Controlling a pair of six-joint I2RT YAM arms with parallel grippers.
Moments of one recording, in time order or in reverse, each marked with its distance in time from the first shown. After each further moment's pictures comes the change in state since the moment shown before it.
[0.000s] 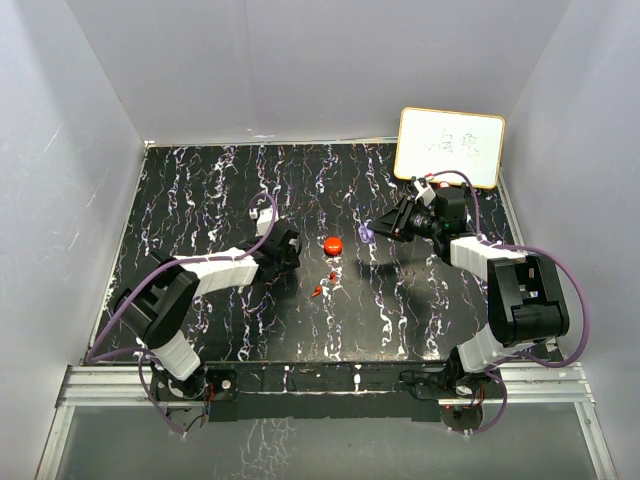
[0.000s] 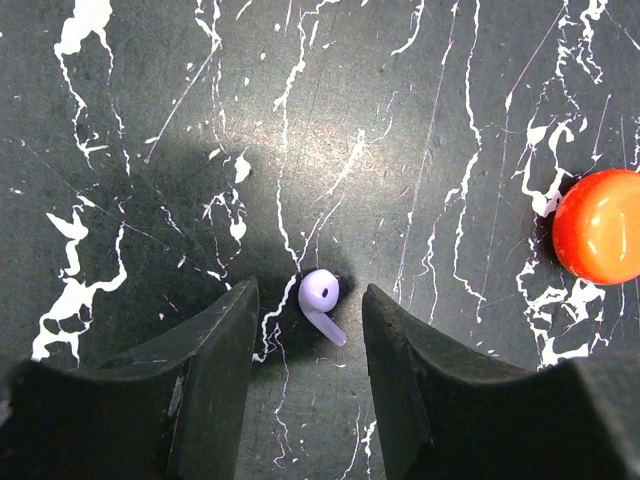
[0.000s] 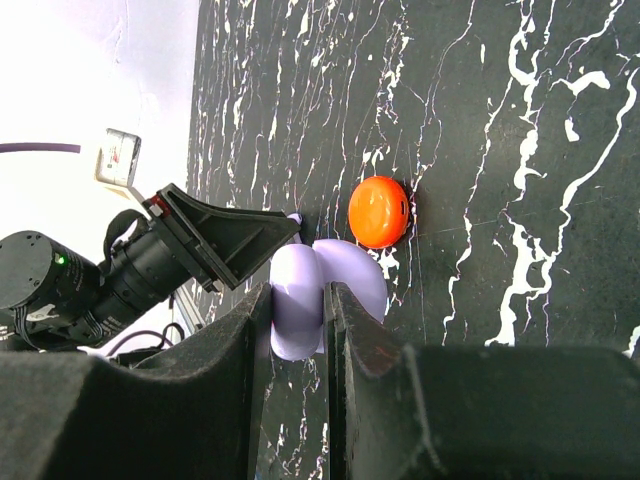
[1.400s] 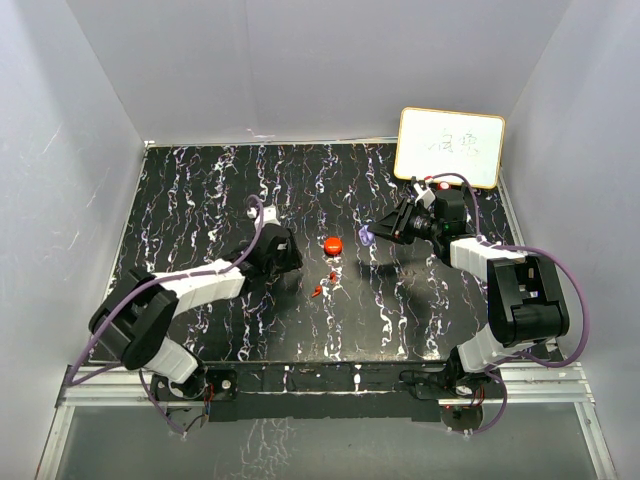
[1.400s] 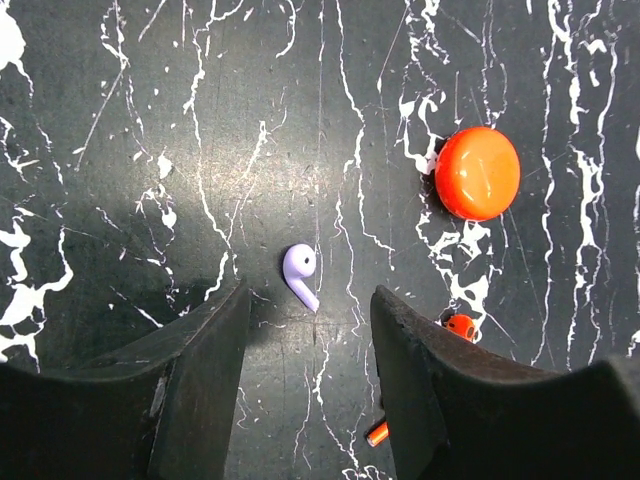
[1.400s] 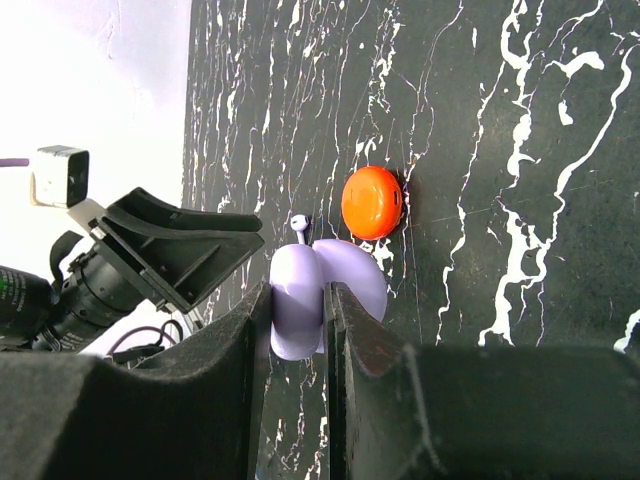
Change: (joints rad) left arm -0.008 -0.169 -0.127 0.167 0.120 0.073; right arm 0.000 0.000 -0.013 -0.008 0.001 -0.004
